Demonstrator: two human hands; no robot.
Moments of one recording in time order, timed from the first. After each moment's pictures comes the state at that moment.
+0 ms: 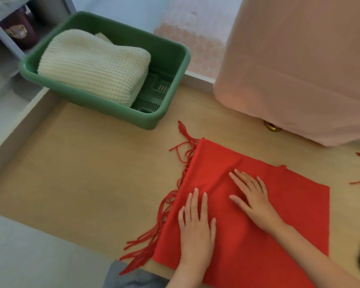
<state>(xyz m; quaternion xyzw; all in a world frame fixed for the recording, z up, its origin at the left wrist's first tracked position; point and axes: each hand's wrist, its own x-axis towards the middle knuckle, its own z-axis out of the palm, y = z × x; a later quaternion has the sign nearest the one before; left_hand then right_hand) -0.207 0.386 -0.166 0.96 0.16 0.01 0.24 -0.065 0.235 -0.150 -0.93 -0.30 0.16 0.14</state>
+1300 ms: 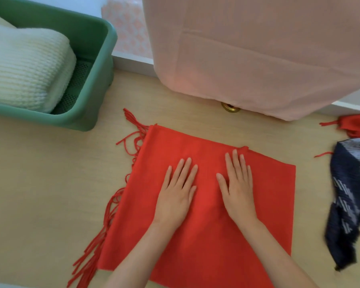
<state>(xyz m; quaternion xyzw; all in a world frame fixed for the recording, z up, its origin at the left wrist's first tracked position) -0.103 0.365 -0.199 0.98 -0.05 0.04 0.18 -0.056 0.194 -0.172 -0.98 -0.09 0.05 0.16</state>
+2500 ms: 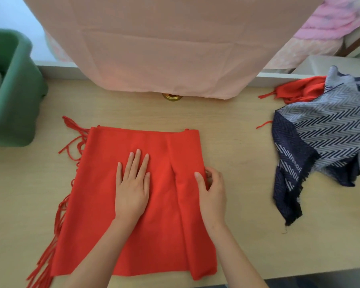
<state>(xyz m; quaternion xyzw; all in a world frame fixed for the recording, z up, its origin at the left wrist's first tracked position) -0.101 0.344 -0.195 0.99 0.01 0.00 0.15 -0.108 0.152 -0.155 -0.88 0.21 0.00 0.43</state>
